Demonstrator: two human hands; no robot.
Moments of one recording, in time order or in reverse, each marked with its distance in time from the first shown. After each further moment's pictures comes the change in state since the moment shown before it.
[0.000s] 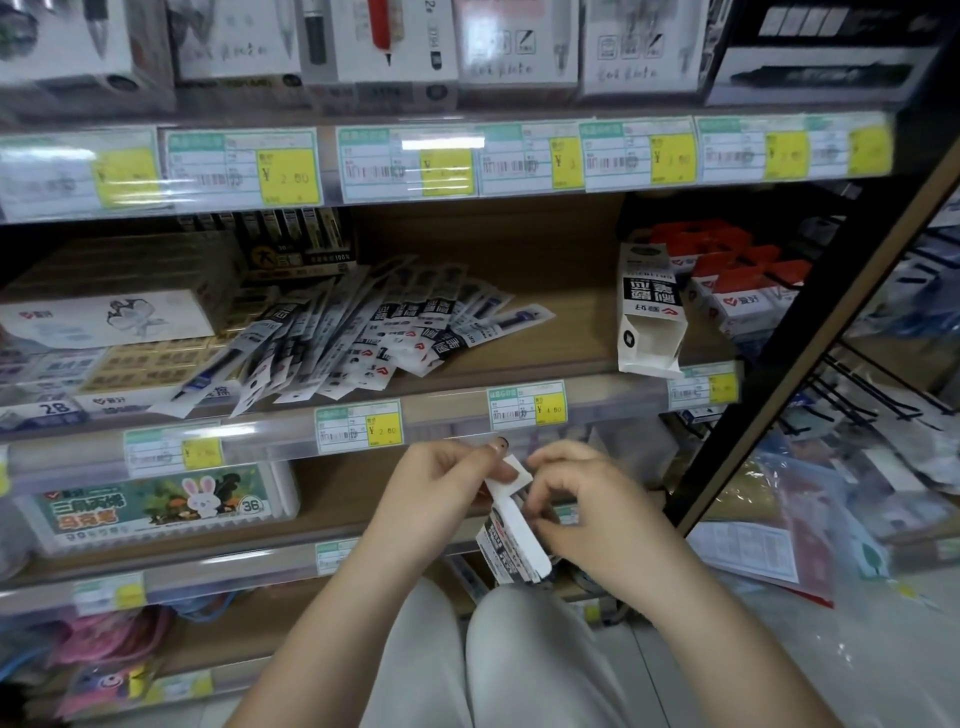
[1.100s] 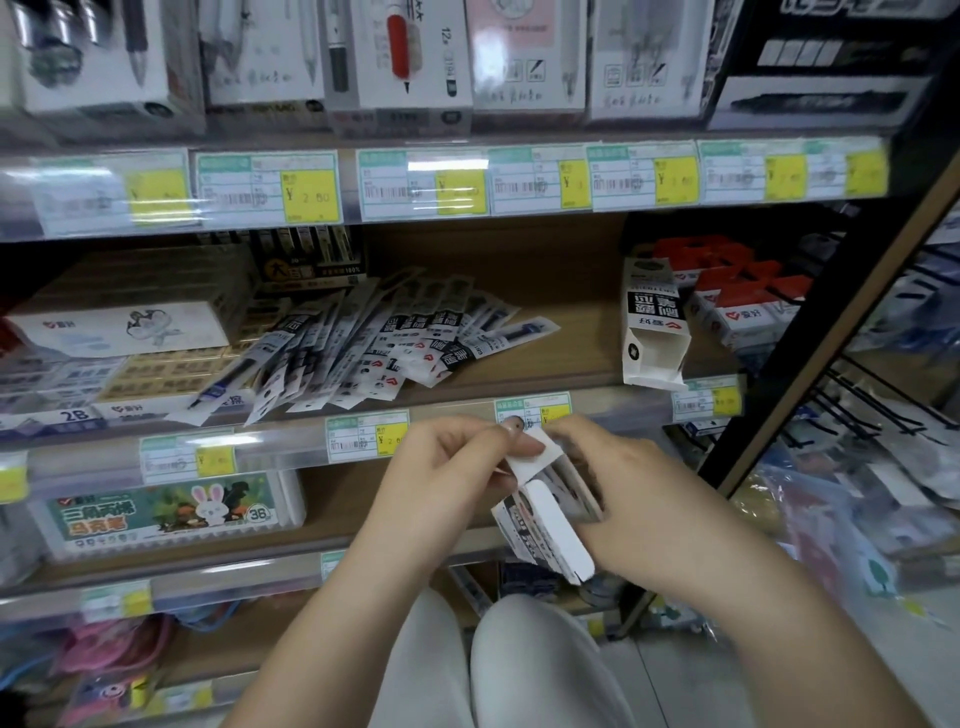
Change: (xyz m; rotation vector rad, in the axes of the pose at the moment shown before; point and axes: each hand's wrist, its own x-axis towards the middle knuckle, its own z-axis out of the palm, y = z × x) left_hand -0.025 0.042 -0.002 -0.169 -0.018 0.146; right_hand -0.007 -0.043 -0.045 -0.272 -0.147 0.136
